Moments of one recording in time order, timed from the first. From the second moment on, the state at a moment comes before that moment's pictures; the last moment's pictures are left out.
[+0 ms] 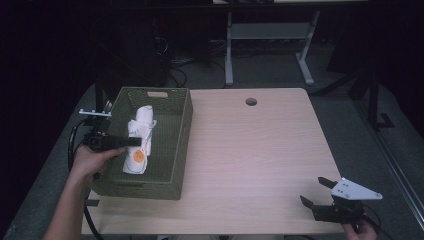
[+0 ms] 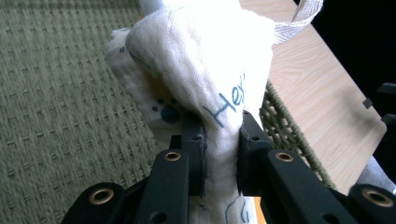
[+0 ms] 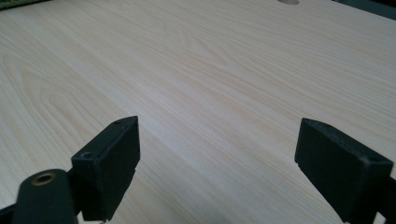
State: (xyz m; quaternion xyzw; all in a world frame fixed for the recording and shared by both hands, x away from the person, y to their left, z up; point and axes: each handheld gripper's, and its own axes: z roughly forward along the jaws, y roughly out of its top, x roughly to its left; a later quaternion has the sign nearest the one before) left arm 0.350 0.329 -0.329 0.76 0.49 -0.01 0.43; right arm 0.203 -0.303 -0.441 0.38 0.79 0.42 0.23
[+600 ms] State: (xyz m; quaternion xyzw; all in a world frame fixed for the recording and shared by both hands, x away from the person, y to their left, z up) left arm 0.355 0.312 -0.321 0.76 0.48 -0.02 0.44; right arm 0.202 -0.305 -0.442 0.38 0.79 0.42 0.23
